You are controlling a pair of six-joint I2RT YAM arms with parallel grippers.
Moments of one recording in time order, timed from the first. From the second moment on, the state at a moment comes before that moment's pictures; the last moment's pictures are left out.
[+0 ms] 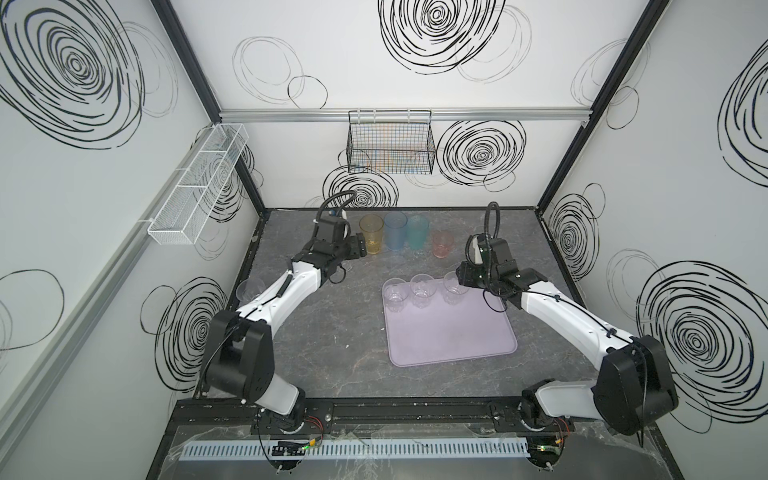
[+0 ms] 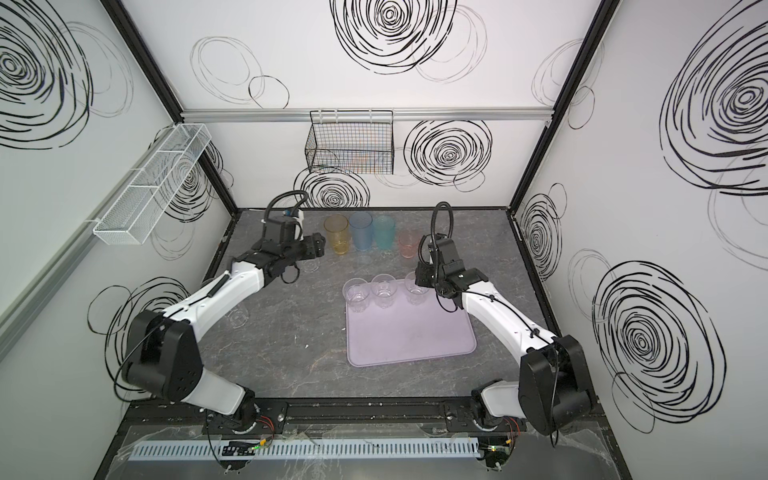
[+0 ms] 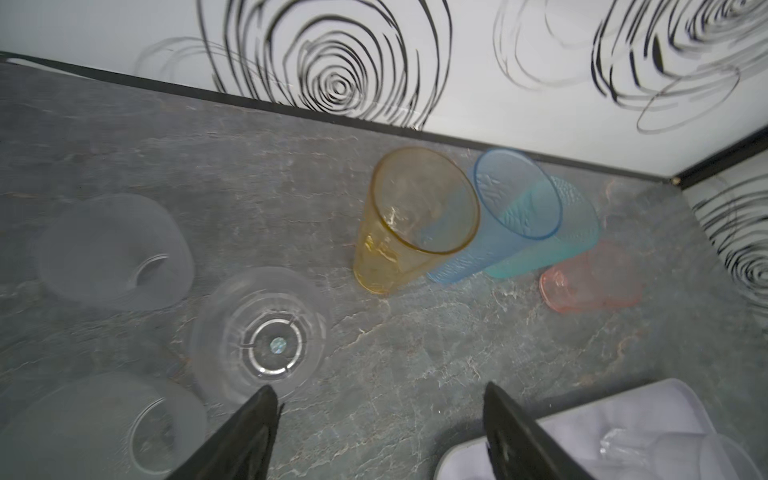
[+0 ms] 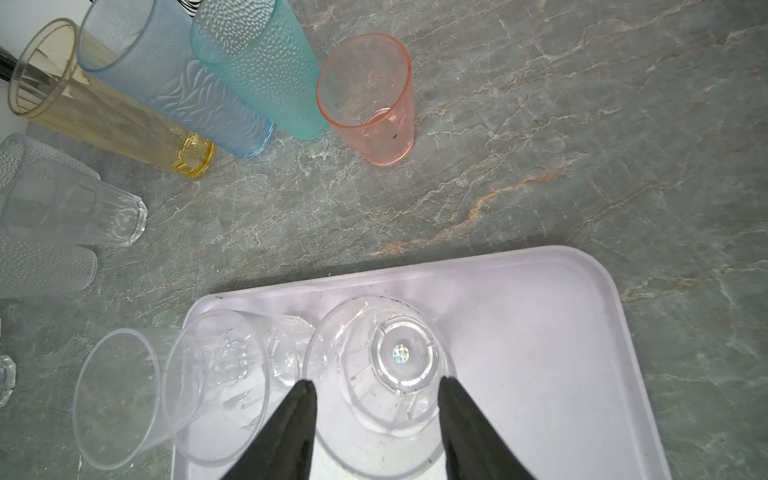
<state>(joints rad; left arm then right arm) -0.30 1.60 1.18 -0.25 -0.04 -0.33 0.37 1.34 0.94 -0.41 0.00 0.47</state>
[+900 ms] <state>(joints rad) -0.31 1.92 1.33 -0.32 -0.22 -0.07 0.37 1.33 0.86 -0.37 -0.04 0.50</state>
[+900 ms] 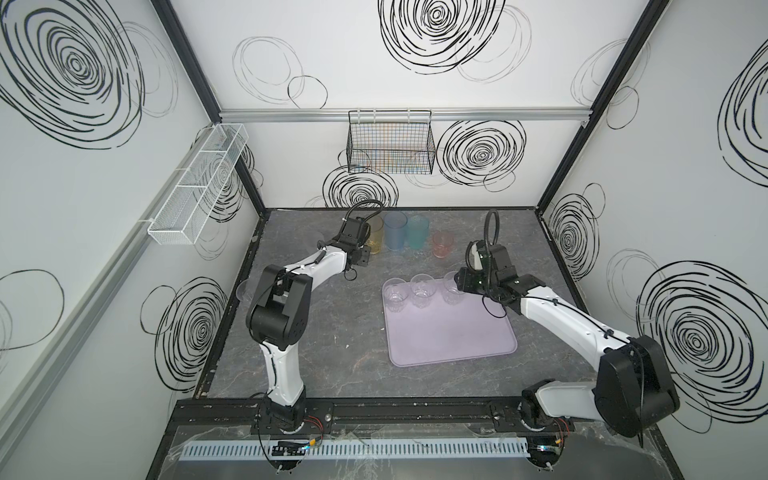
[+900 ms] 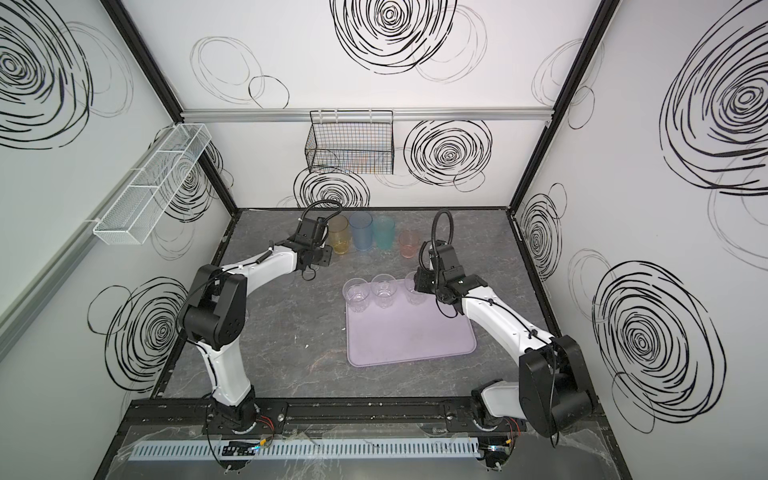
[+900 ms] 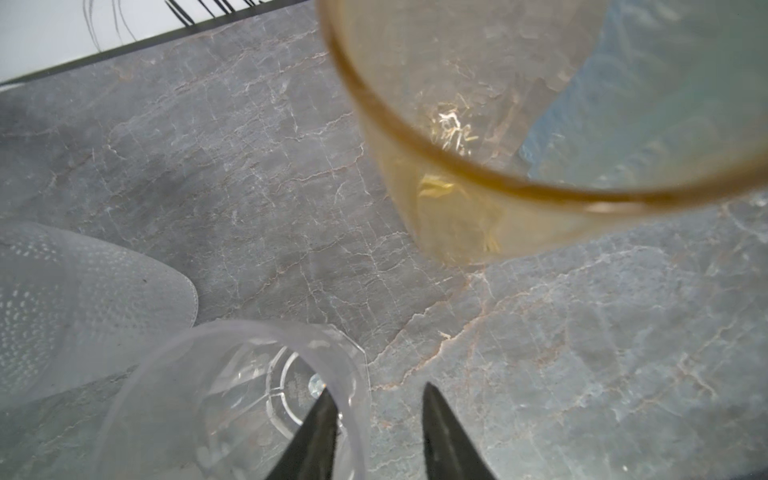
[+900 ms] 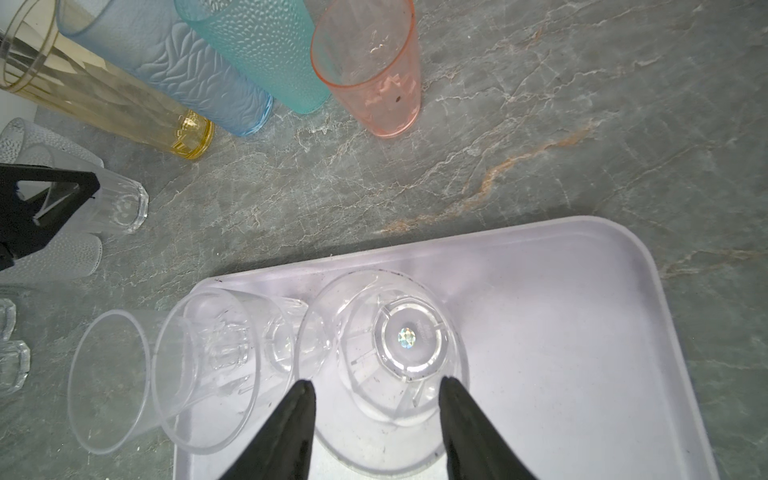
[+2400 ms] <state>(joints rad) -1.11 1.39 1.11 -0.55 -0.21 -0.31 0.48 1.05 0.80 -0.47 0.10 0.56</state>
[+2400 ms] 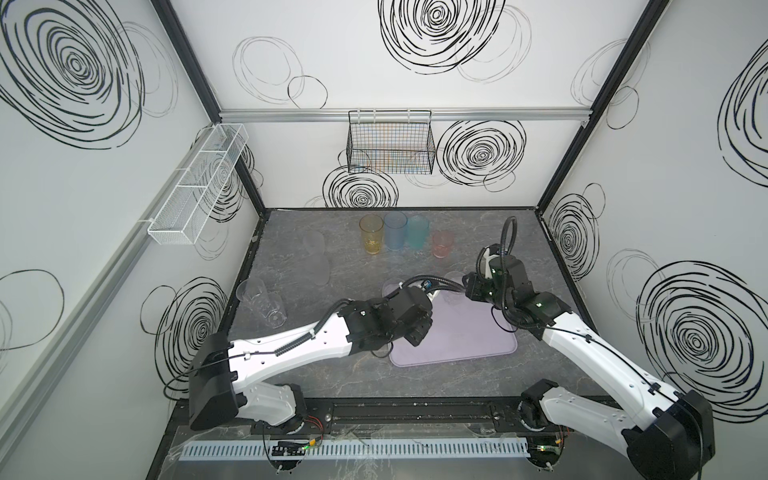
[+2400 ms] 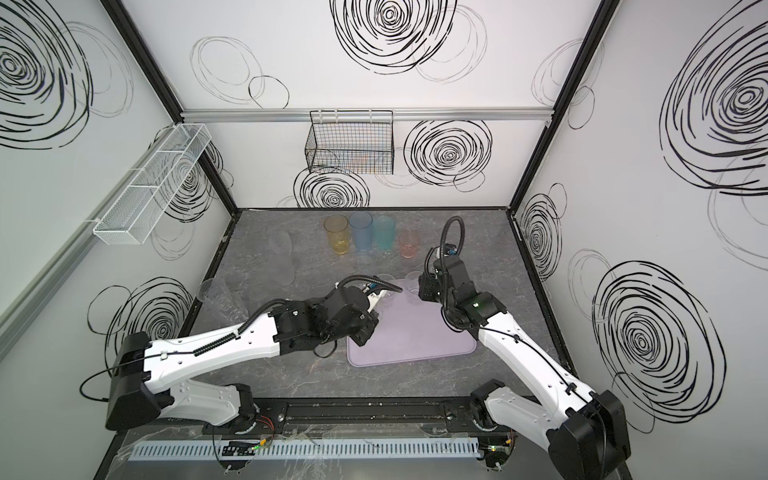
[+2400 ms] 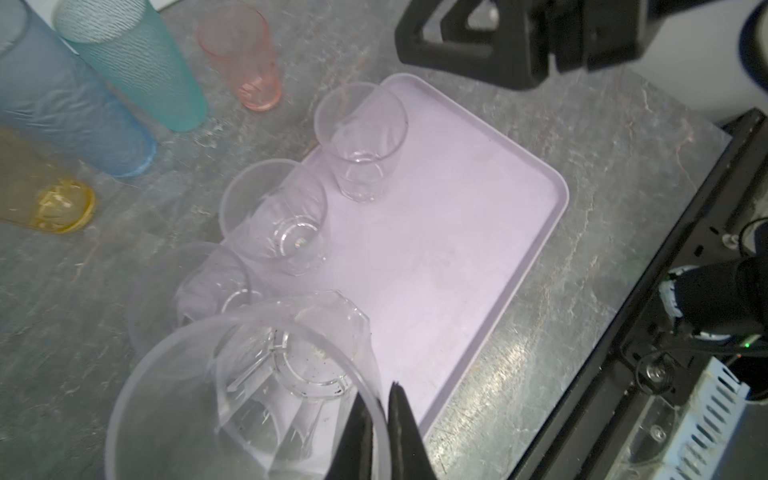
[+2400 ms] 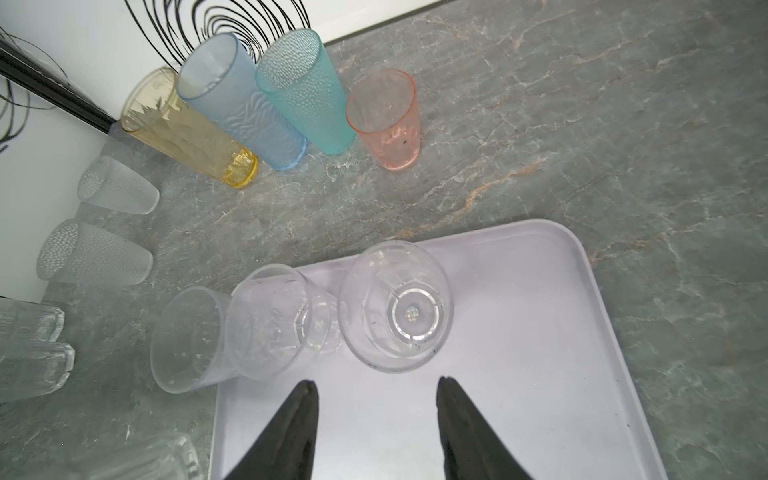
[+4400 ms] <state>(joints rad) -0.63 0.90 0.53 -0.26 -0.27 -0.47 0.78 1.22 0.77 -0.59 0.07 0.68</state>
